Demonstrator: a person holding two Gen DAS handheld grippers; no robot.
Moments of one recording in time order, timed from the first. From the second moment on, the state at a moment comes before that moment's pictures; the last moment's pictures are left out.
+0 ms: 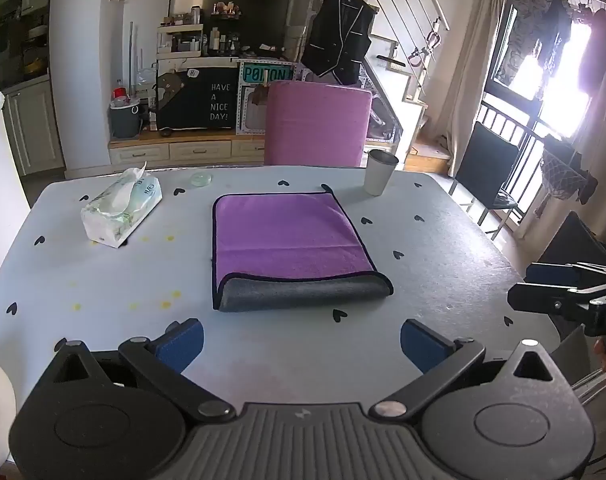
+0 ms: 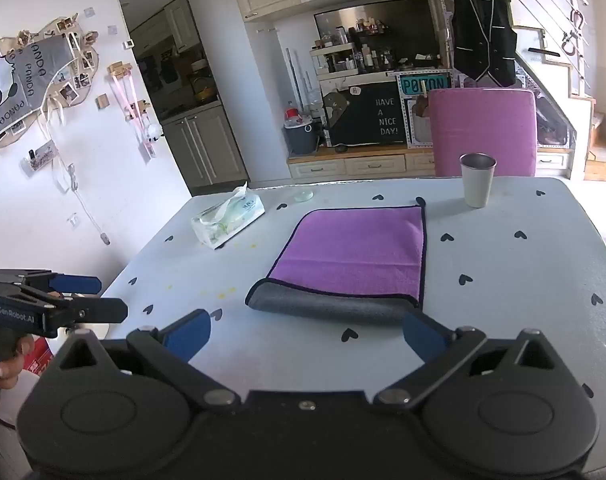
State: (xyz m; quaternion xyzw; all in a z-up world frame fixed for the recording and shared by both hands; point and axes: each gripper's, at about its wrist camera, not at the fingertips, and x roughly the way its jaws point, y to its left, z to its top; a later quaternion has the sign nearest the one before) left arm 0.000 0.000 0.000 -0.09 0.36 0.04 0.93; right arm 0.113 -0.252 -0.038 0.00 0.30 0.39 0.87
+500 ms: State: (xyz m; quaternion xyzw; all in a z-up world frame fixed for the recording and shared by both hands) left arm 0.000 0.000 0.000 -0.09 0.36 0.04 0.93; right arm 0.113 -0.252 -0.038 0.00 0.30 0.39 0.87
